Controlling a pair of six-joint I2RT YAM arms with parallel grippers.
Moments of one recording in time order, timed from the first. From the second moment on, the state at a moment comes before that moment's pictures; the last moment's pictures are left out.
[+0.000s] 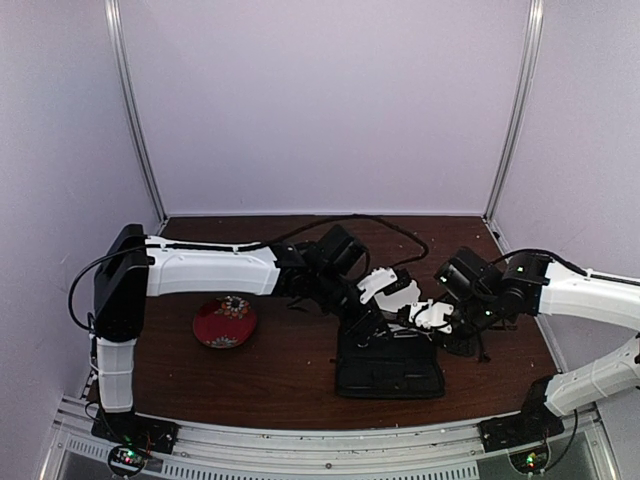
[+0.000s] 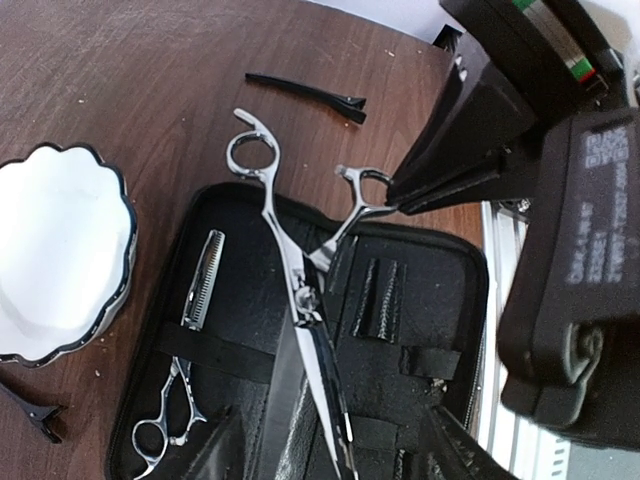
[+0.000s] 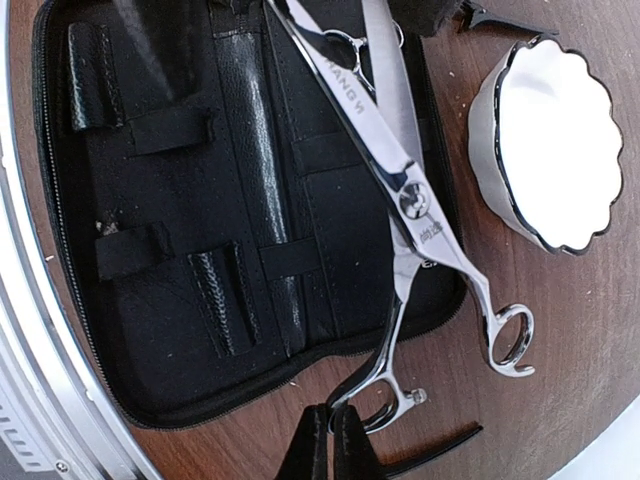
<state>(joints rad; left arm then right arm) -1.07 2.05 1.62 -0.38 0.46 0.07 0.85 1.18 0.88 -0.88 0.06 -0.47</state>
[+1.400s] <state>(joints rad) -1.07 2.01 1.48 -0.44 0.25 0.00 0.86 1.19 0.69 -0.74 0.26 -0.48</state>
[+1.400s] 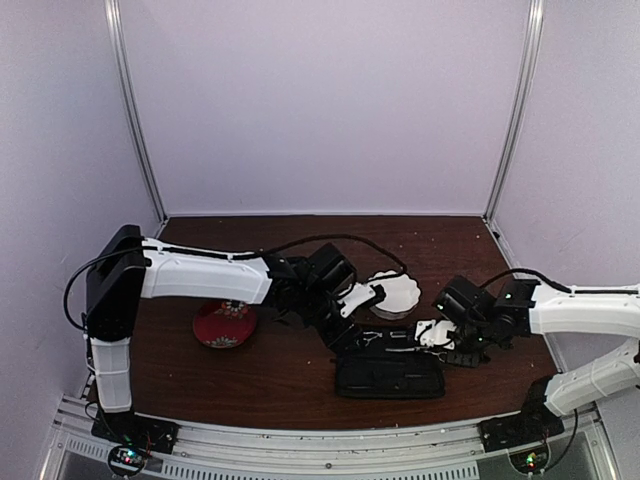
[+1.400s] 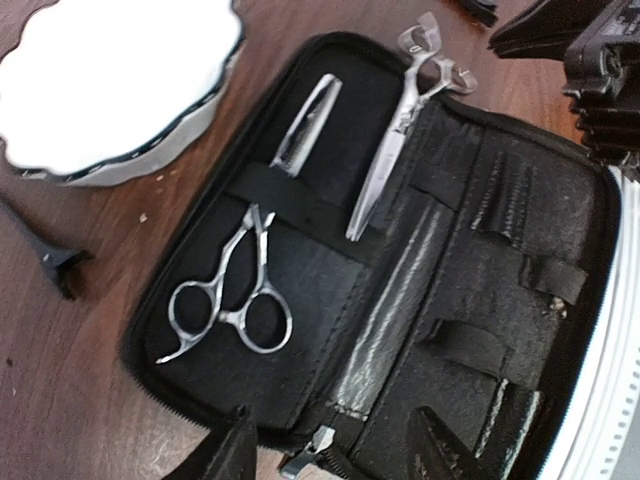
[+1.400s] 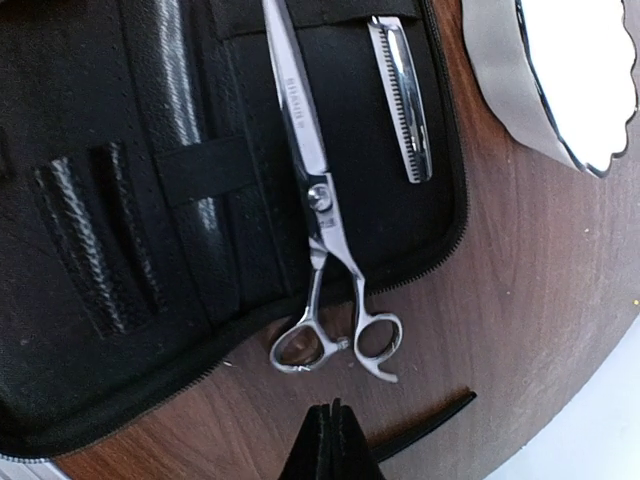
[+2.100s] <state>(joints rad) -1.04 1.99 1.37 -0.48 0.23 -0.19 0.69 1.23 0.68 -0.72 0.23 -0.50</state>
